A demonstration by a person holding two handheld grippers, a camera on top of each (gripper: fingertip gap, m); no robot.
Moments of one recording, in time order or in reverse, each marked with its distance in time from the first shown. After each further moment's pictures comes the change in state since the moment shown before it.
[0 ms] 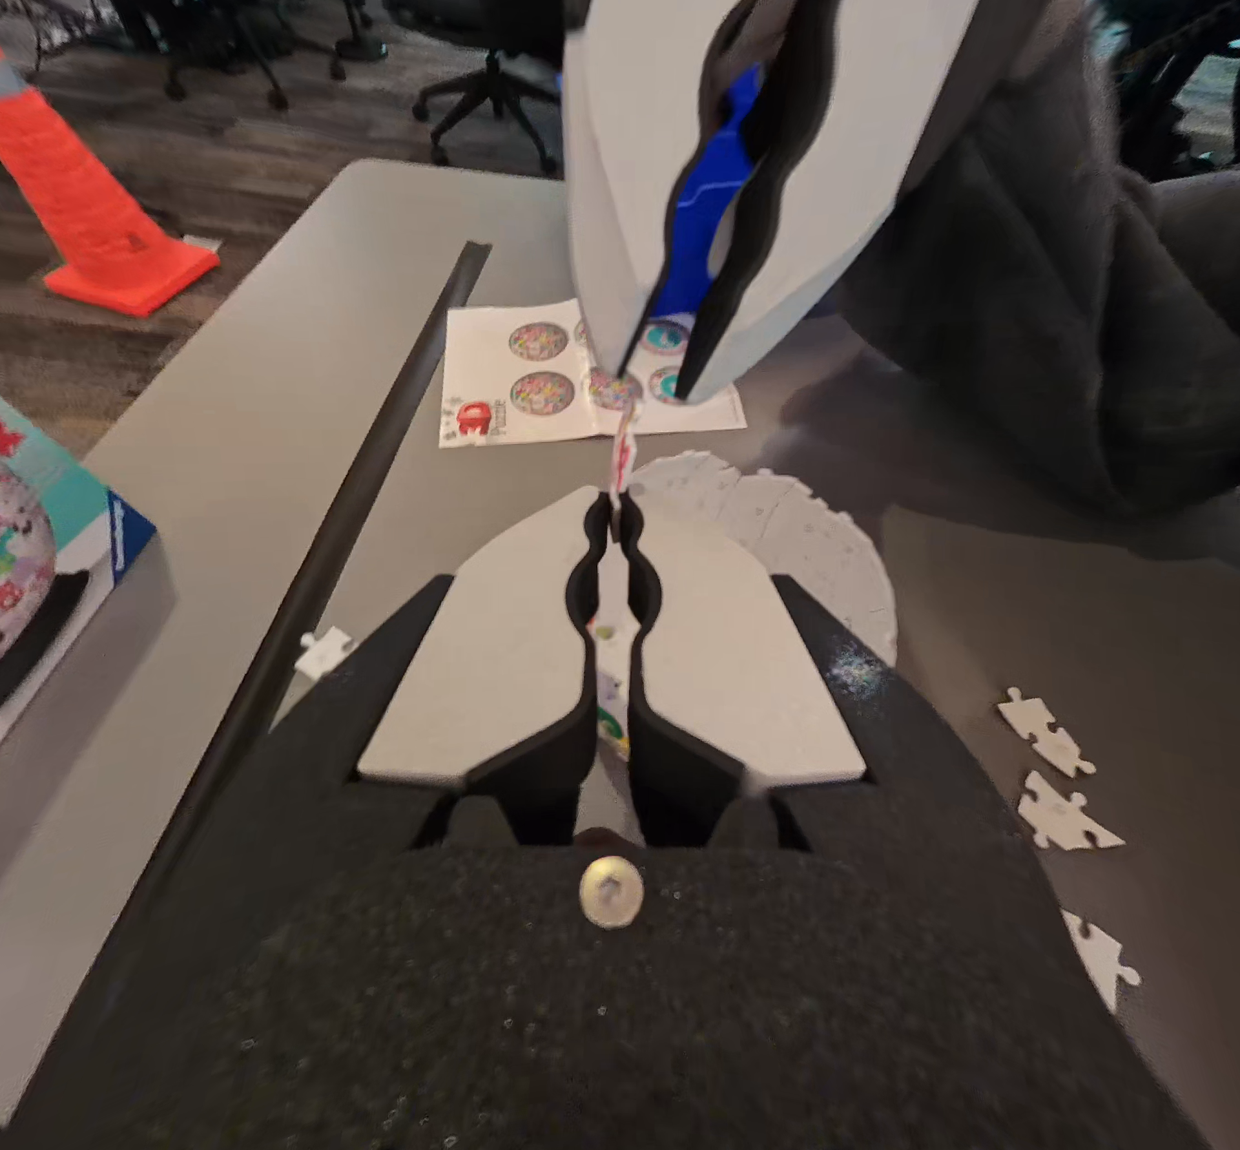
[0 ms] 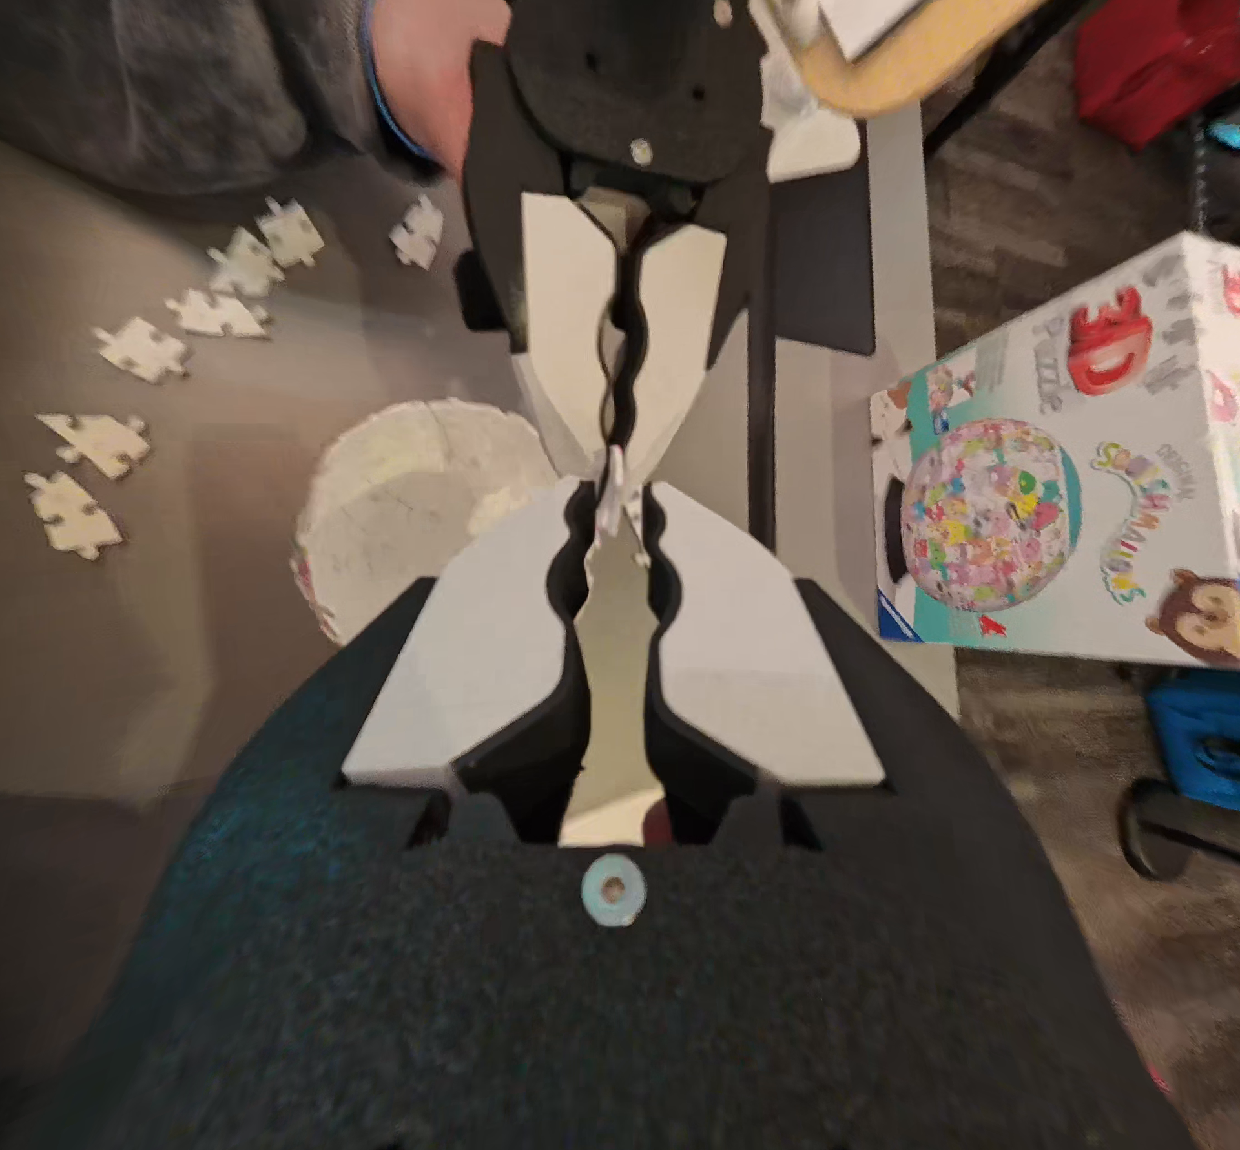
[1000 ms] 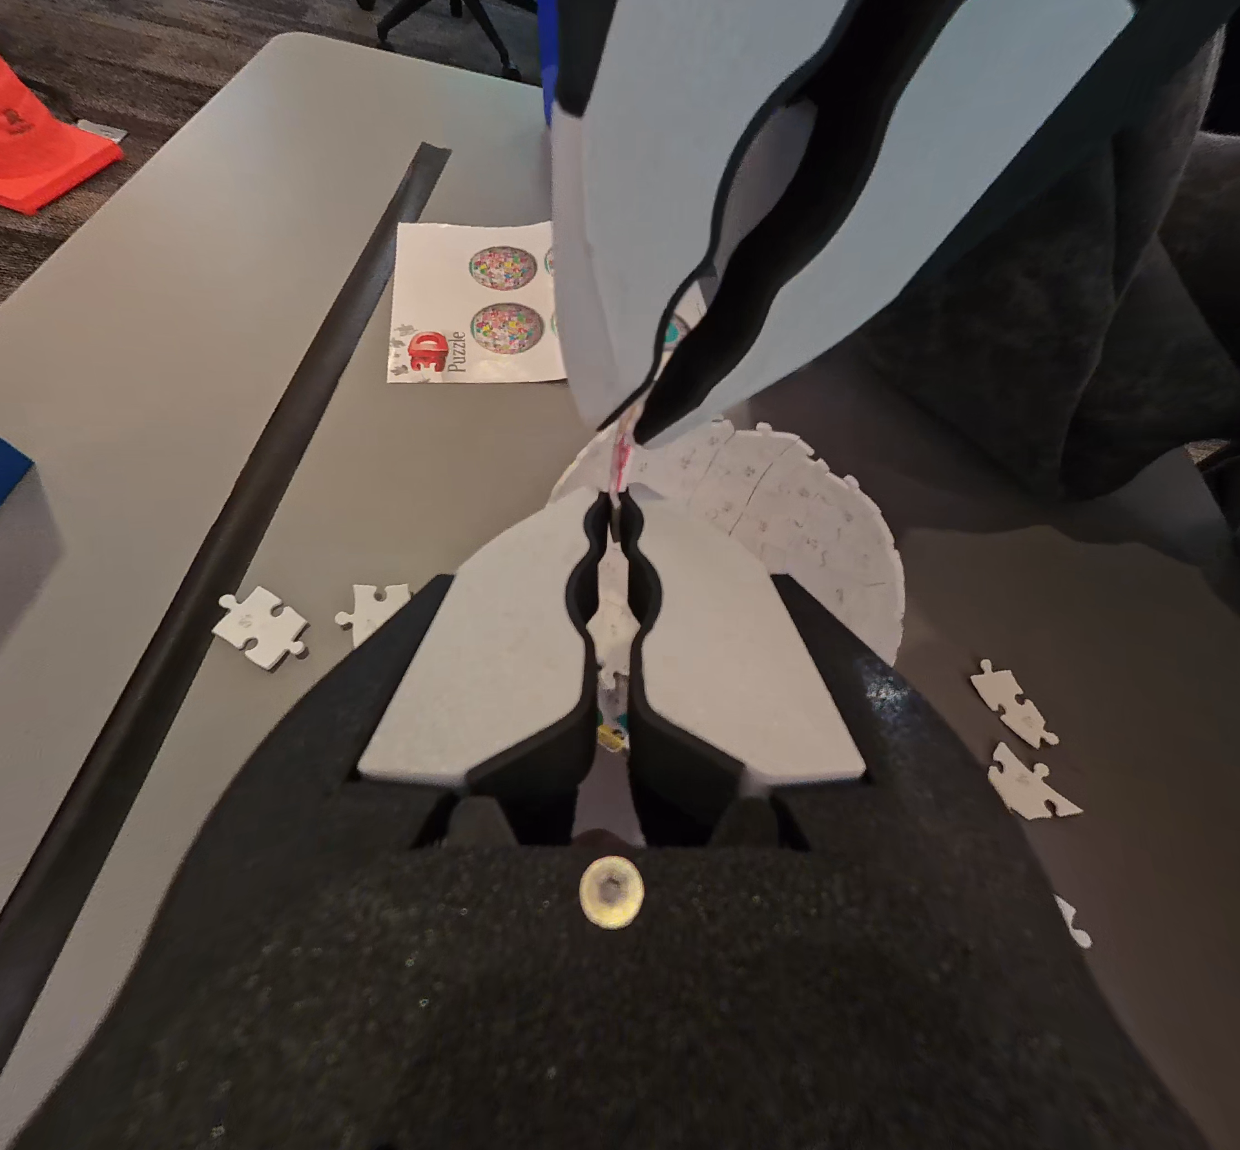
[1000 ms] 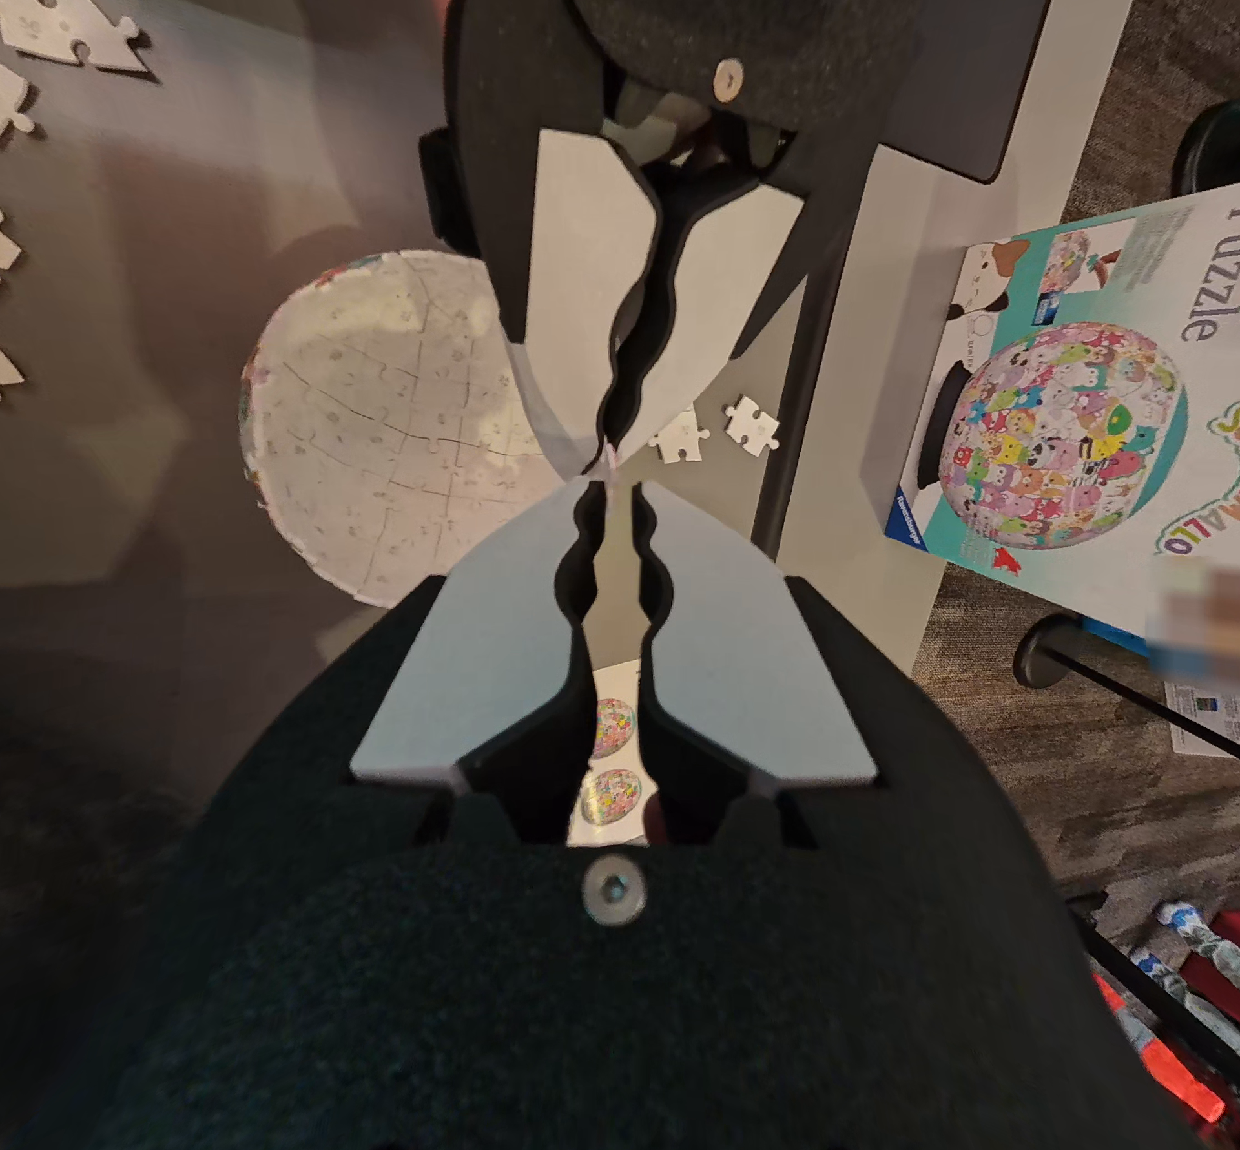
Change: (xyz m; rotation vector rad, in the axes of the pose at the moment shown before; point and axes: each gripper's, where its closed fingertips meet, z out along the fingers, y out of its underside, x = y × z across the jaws) left arm 0.005 0.023 0.015 -0.080 0.058 -0.071; right arm -0.008 0.026 0.025 -0.417 -0.048 -0.105
